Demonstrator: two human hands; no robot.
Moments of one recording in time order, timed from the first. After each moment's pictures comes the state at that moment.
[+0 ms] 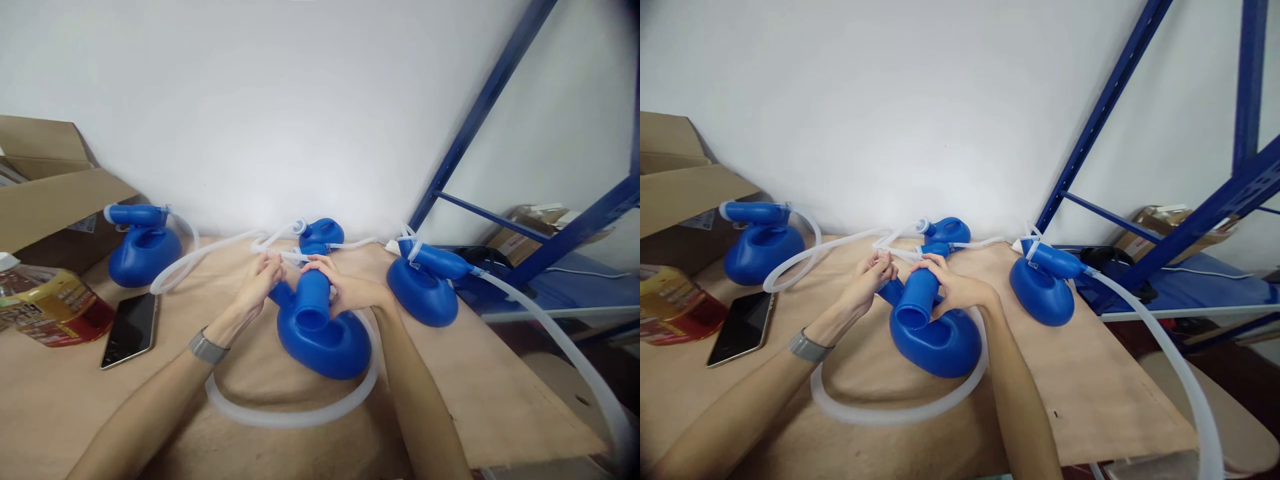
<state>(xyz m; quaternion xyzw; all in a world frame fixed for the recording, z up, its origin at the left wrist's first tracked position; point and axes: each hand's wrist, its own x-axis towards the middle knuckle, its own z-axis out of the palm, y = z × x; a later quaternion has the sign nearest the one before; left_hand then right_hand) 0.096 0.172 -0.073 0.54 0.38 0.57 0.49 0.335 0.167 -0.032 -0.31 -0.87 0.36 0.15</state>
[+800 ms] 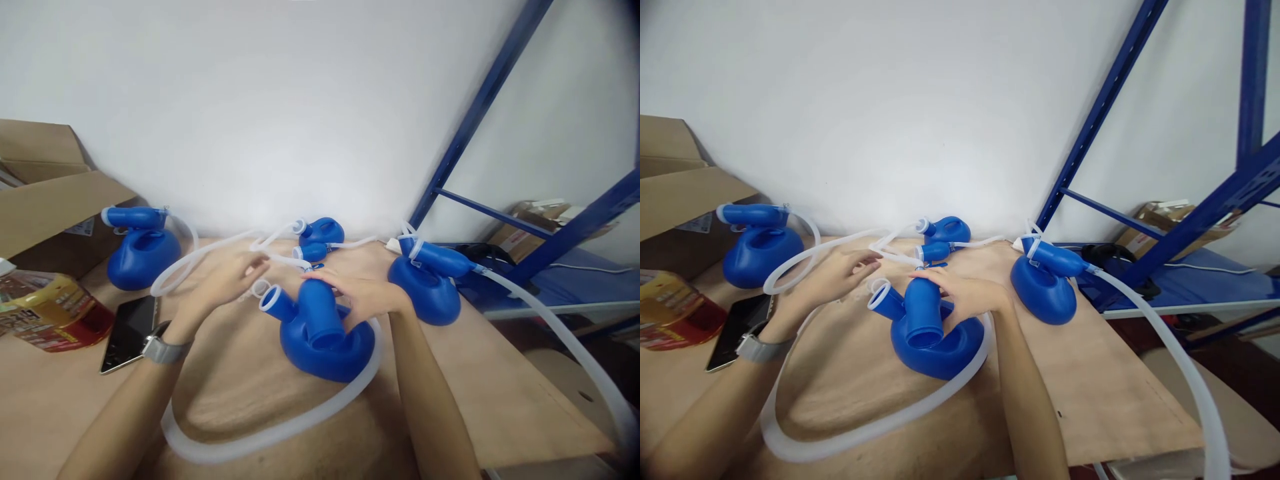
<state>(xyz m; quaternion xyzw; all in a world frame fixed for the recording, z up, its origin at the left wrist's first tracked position) 0.016 0.179 -0.043 0.84 0.48 0.25 0.06 0.348 0.154 -0.012 -0.29 -0.88 0.37 0.09</state>
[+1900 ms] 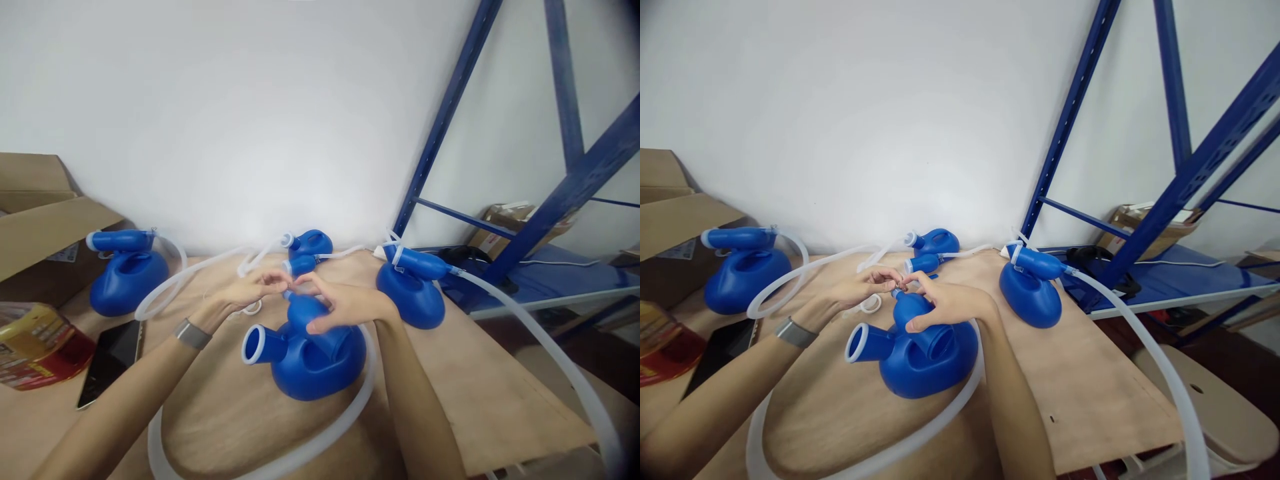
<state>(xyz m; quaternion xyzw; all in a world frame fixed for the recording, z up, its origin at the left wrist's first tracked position) 0.074 0.202 -0.040 0.74 0.28 0.29 0.53 0.336 0.130 0.010 -0.36 -0.82 0.42 0.13</state>
